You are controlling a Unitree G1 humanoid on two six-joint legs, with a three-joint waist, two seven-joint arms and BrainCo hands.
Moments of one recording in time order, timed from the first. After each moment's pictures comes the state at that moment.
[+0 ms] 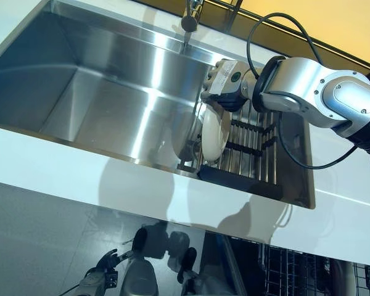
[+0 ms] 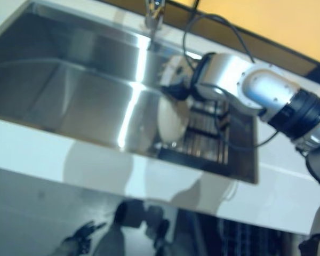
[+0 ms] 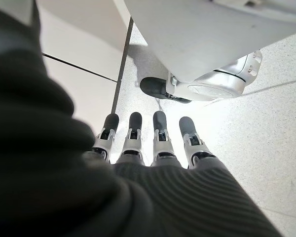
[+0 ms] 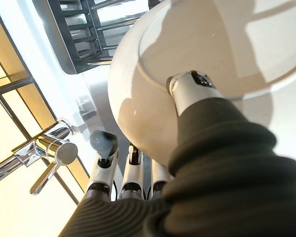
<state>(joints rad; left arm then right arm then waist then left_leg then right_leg) -0.07 0.37 -0.25 1.15 -0.39 -0.08 -0.02 -1.52 -0.99 1.10 0.04 -0.62 -0.20 0.47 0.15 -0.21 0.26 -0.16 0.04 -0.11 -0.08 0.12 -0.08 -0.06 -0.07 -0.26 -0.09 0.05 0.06</state>
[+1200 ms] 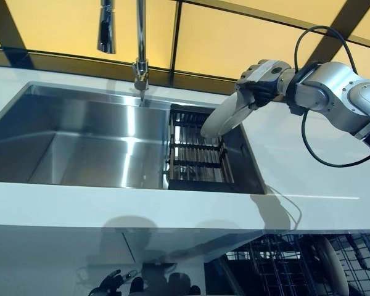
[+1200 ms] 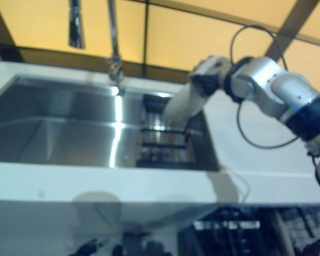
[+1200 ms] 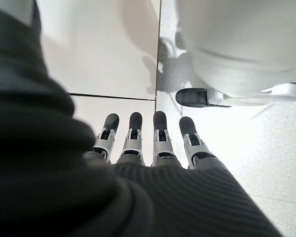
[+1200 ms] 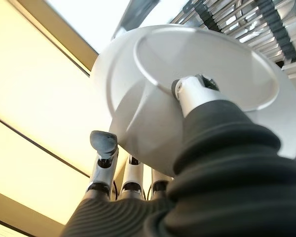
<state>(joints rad) 0.05 0.30 -0.21 1.16 -0.33 -0.06 -0.03 -1.37 -1.08 1.03 0.33 -0.32 -0.12 0.34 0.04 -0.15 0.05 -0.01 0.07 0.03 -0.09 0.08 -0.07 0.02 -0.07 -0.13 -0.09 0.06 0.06</state>
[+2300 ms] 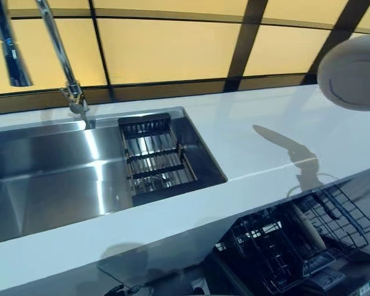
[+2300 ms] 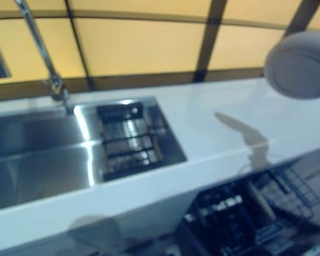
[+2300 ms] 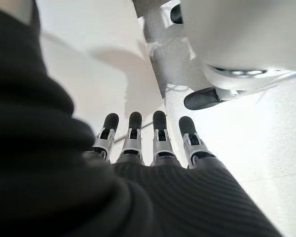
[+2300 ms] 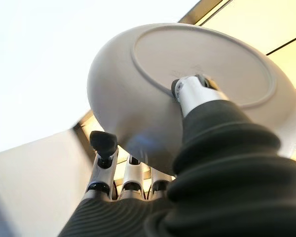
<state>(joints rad) 0.10 0.29 -0.21 1.19 -0.28 -0.08 -0.09 -0.75 -1.43 0.25 0.68 0.32 0.10 0.28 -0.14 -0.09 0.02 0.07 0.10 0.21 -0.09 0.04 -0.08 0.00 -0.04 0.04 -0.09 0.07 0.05</state>
